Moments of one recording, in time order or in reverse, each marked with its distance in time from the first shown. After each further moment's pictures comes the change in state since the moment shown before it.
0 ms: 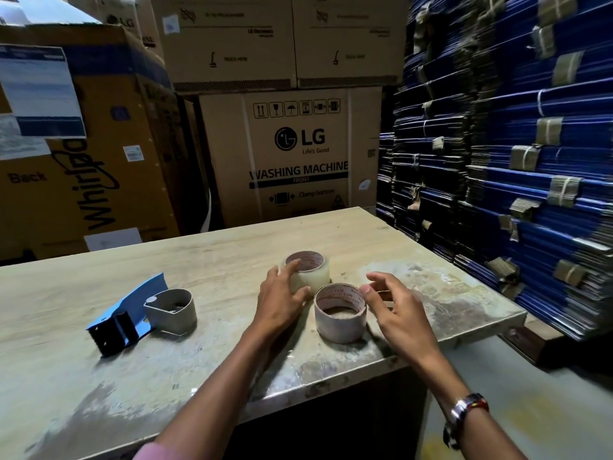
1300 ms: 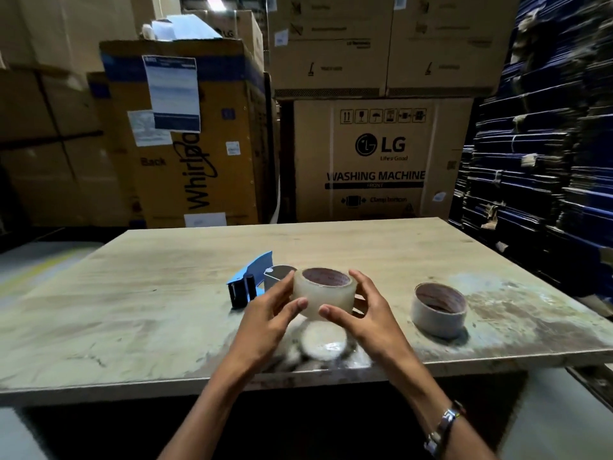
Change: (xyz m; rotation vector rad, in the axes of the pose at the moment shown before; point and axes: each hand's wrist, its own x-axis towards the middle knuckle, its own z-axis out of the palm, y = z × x) left_hand -0.144 -0.065 -0.151 -0.446 0.155 0.021; right_hand -0.057 -0.109 0.136 0.398 -0.416 0.069
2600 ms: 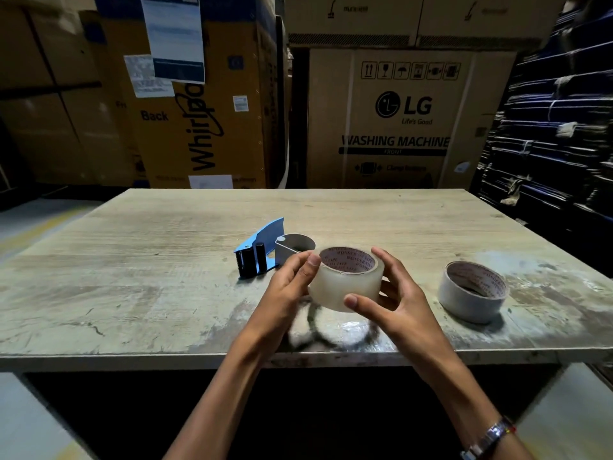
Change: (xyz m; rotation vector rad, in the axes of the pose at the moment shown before) left_hand 0.016 -0.034 0.018 -0.422 -0.052 -0.165; right_hand -0.011 0.008 -0.002 0.082 -0.030 -0.027
